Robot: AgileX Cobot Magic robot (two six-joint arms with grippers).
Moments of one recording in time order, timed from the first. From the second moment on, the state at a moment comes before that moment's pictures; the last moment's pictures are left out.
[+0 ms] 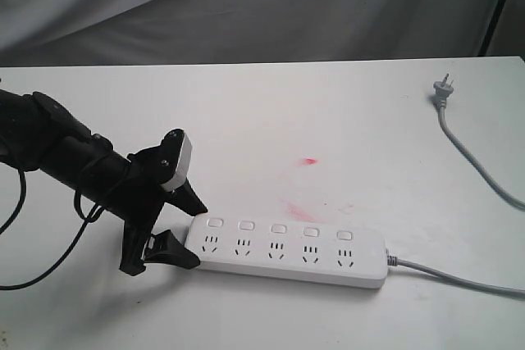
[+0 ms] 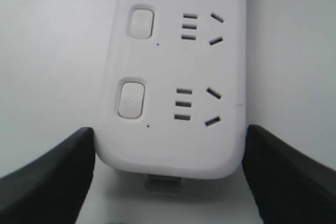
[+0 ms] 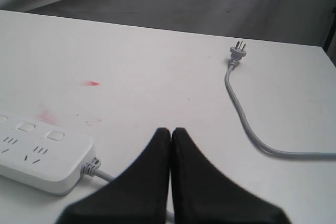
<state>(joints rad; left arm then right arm) -0.26 2.00 -1.00 -1.01 0.83 2.09 -0.11 0.01 0.00 -0.03 0.35 -0.02</state>
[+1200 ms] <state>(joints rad) -0.26 1.97 -1.00 -1.19 0.82 1.95 -0.11 0.01 0.00 -0.03 0.35 -0.02</state>
